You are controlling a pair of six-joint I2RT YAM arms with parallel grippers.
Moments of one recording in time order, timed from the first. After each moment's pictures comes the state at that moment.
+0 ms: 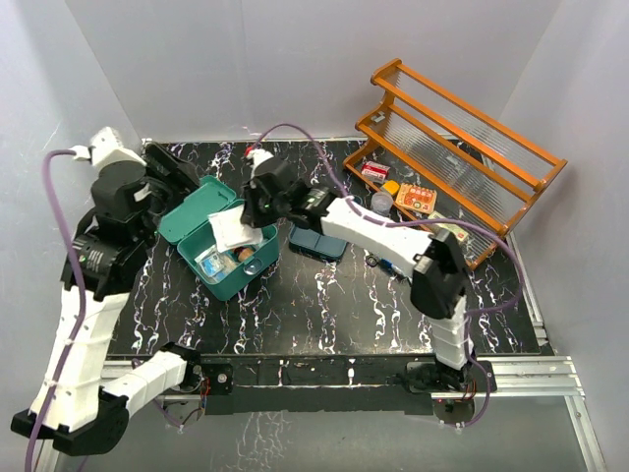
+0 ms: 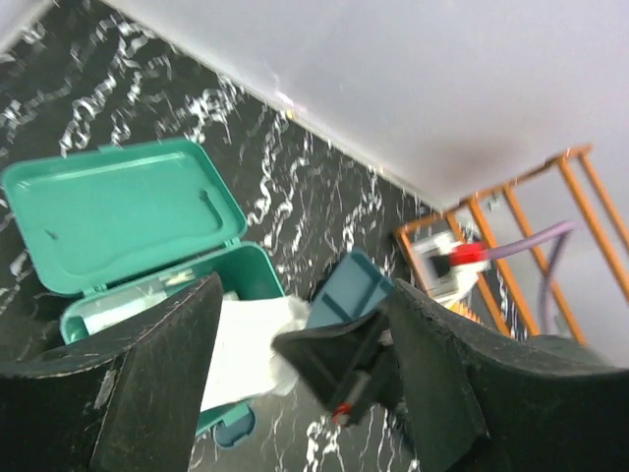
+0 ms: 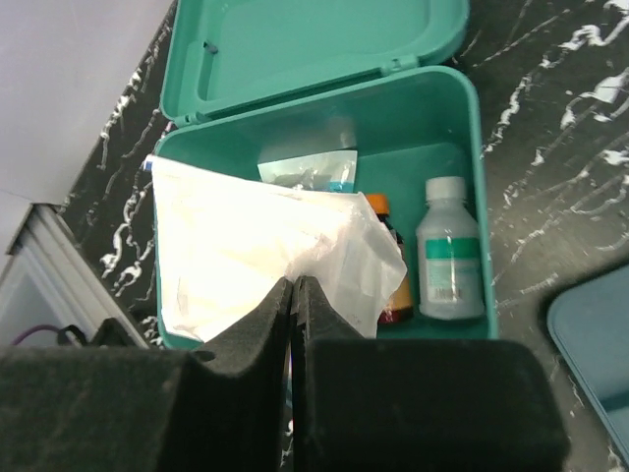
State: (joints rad) left arm -0.33 0.98 1.47 -0.80 -0.38 -0.67; right arm 0.90 1.94 1.80 -0.40 -0.08 0.49
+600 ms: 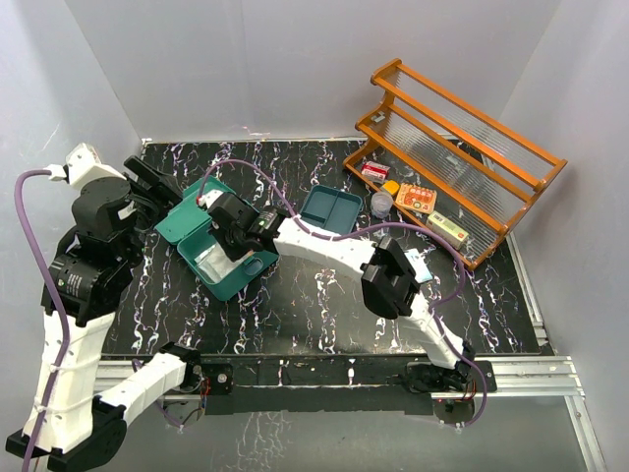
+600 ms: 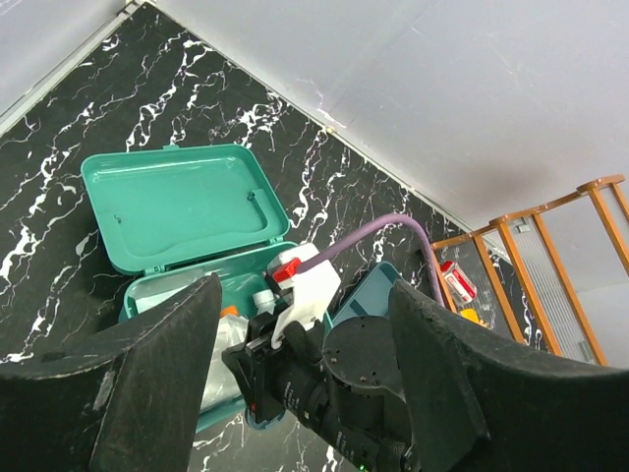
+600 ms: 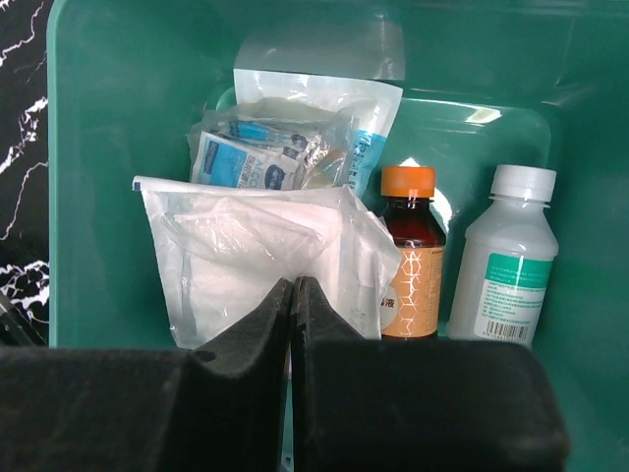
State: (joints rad) left arm -0.33 0.91 1.53 -0.93 -0.51 -0.68; right arm 1.06 2.30 2.17 -0.66 0.03 0.25
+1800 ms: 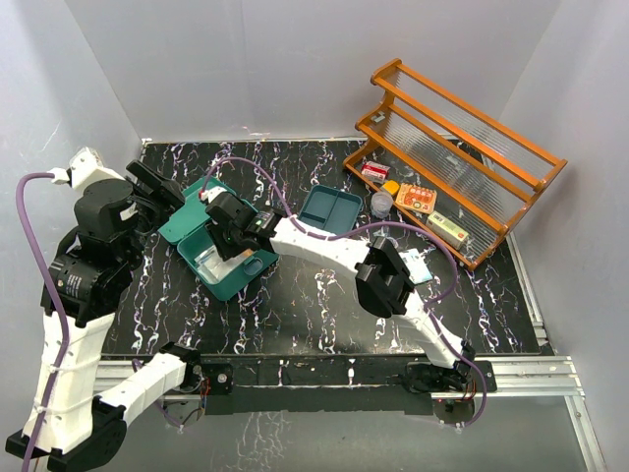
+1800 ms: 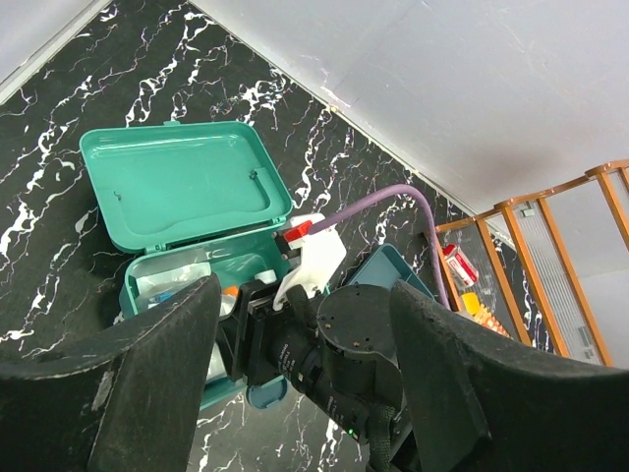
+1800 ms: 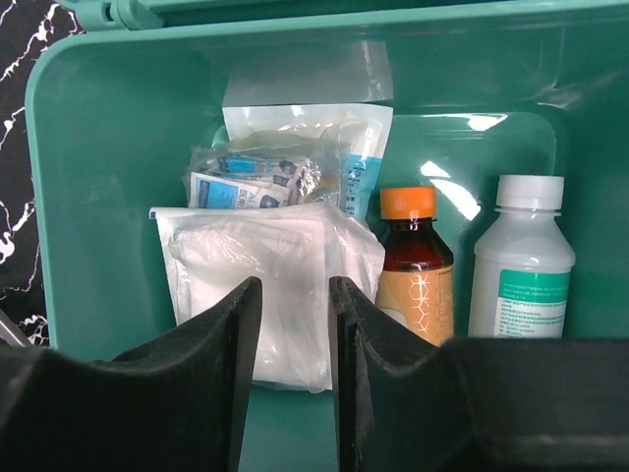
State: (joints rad) left arm -0.33 0.91 1.53 -0.99 -0.49 -0.72; right arm 1.06 2.36 2.23 -0.65 0.05 0.34
